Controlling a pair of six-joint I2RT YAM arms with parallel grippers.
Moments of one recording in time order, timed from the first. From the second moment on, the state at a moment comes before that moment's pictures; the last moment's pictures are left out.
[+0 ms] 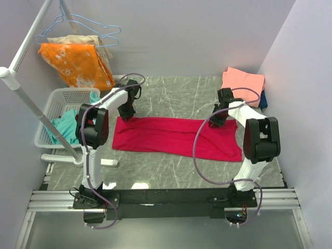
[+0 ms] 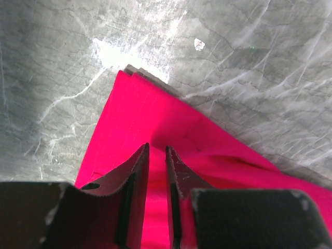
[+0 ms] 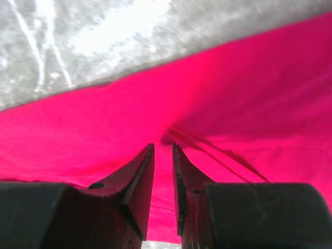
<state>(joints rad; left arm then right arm) -0.32 2.14 1.71 -0.97 -0.37 -0.71 0.09 1.79 1.20 -0.61 -0.06 0.54</state>
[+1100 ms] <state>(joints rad) -0.31 2.14 1.71 -0.96 -0.36 -0.69 0.16 1.91 1.33 -0.74 0.14 0.54</state>
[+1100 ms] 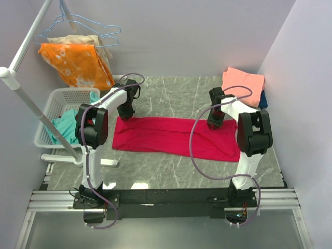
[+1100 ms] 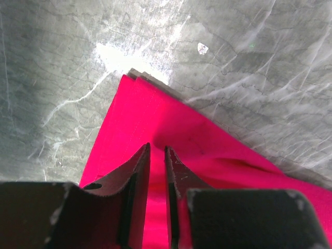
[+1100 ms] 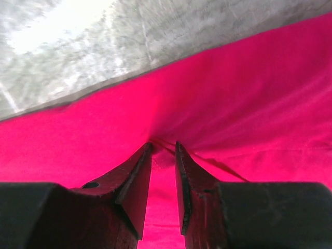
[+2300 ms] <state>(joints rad) -0.31 2.14 1.71 -0.96 -0.37 -0.69 0.38 1.55 1.11 -0.83 0.13 0.62</state>
